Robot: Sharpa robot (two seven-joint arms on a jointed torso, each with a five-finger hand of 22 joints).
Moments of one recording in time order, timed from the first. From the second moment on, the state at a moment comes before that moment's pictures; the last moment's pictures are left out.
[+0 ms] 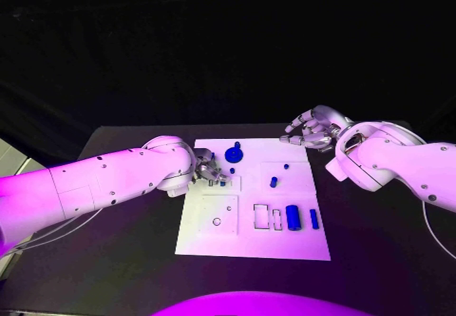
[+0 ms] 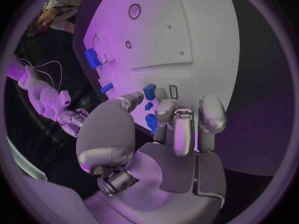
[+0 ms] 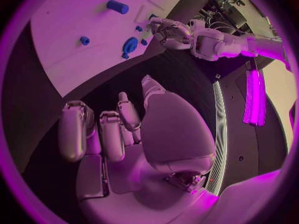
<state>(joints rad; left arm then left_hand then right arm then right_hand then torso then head) 1.19 -0.67 -0.04 1.39 -1.10 0.07 -0.56 0.93 -0.22 0.50 0.29 0.22 0.92 0.02 0.74 0.88 1.30 -0.04 1.23 0.97 1.47 -0.08 1.53 1.31 0.11 1.27 0.03 1.35 1.12 1.36 -0.83 -0.14 1.57 -0.99 -0.43 -0.27 1.34 -0.12 0.11 0.29 0.15 0.80 0.17 0.29 0.30 1.28 0.09 1.29 1.27 1.47 0.01 1.52 1.31 0.05 1.46 0.11 1.31 1.31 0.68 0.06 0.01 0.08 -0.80</state>
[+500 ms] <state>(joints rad) 1.26 -0.72 0.02 1.39 -1.03 0.10 -0.56 0.97 -0.19 0.42 0.29 0.22 0.81 0.08 0.62 0.81 1.24 0.01 1.21 0.91 1.47 -0.05 1.52 1.31 0.11 1.25 0.05 1.32 1.08 1.36 -0.82 -0.14 1.57 -0.99 -0.43 -0.27 1.33 -0.12 0.11 0.29 0.15 0.80 0.17 0.29 0.30 1.28 0.09 1.29 1.27 1.47 0.01 1.52 1.31 0.05 1.46 0.11 1.31 1.31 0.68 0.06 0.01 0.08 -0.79</state>
